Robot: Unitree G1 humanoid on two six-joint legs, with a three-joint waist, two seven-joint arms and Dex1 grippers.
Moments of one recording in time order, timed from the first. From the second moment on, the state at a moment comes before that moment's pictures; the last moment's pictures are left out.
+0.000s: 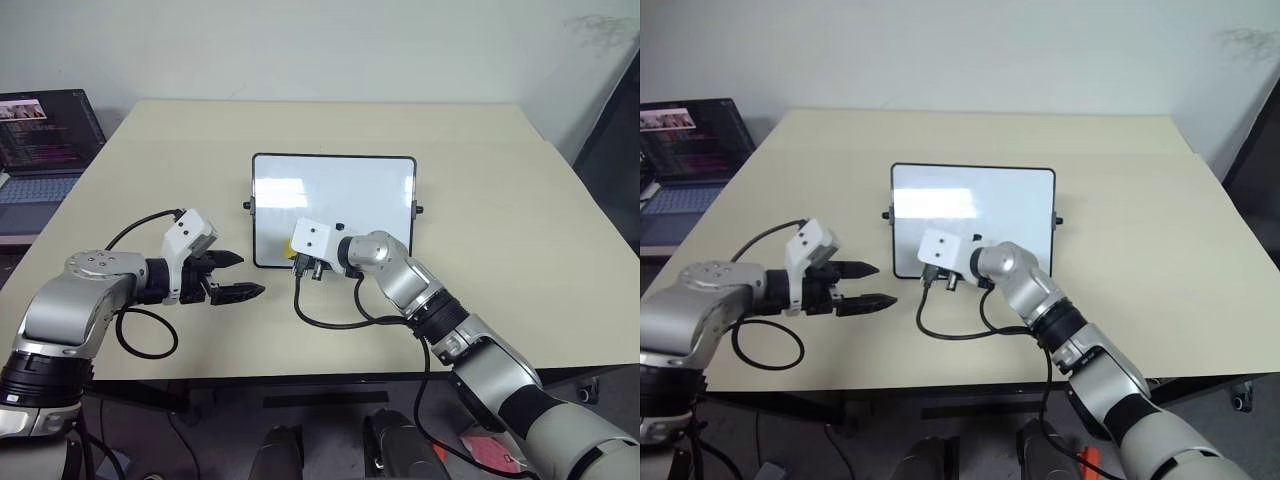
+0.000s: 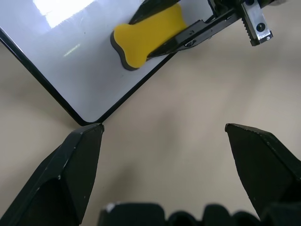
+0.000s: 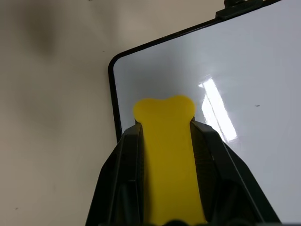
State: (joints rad) left arm -0.39 0.94 0.02 -0.08 -0.44 0.76 -1.06; right arm -0.91 -0.06 0.49 0.50 -0.29 0.25 0.66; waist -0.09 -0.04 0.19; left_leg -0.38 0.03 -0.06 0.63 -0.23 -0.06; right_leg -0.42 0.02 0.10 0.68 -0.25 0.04
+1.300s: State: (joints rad) left arm -0.56 0.78 -0.16 -0.13 -0.41 0.56 -1.21; right arm -0.30 -0.19 -0.18 -0.19 -0.07 0.70 0.17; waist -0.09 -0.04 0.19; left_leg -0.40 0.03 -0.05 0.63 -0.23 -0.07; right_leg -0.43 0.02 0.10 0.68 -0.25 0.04
